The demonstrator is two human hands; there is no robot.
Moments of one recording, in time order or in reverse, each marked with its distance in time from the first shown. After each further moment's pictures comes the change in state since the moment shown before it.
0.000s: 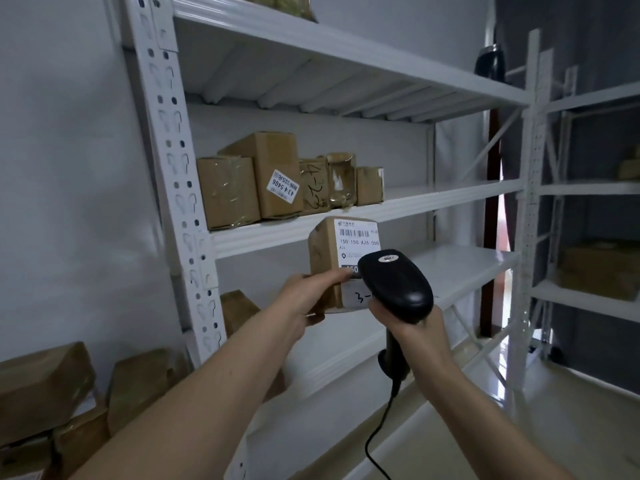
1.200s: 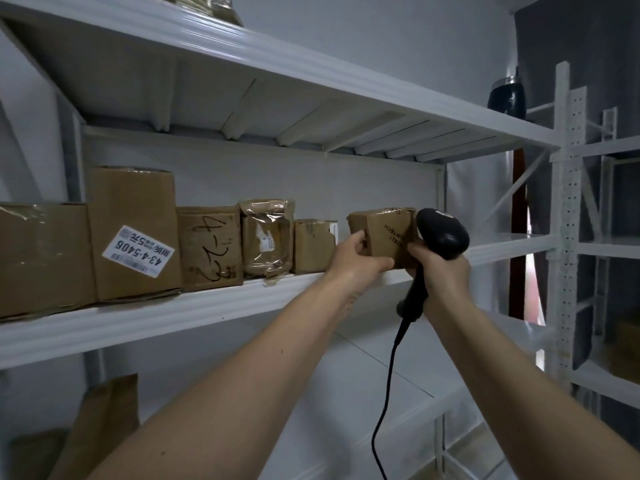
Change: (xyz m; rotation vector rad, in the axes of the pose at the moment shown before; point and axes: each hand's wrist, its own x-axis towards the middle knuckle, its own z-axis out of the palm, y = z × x) left_hand 0.189 0.121 0.209 0.114 -0.043 0.447; right_hand 0.347 0.022 -0.102 0.210 0.226 0.070
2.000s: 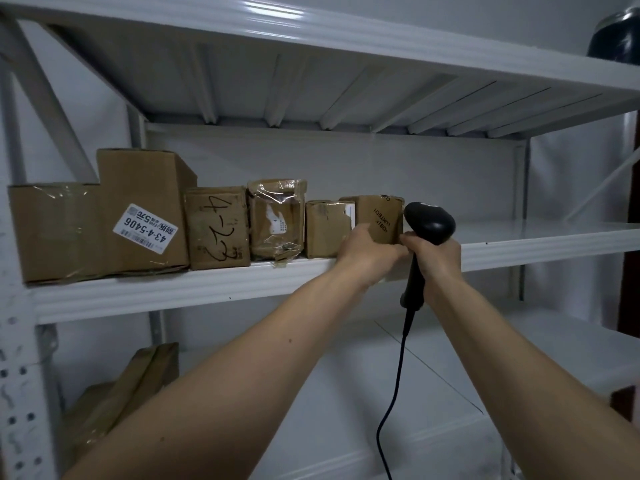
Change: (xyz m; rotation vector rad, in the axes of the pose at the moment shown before) left_hand 0.021 -0.014 0.022 0.267 0.259 -0.106; right_hand 0.057 0.048 0.024 -0.090 -0.238 0.141
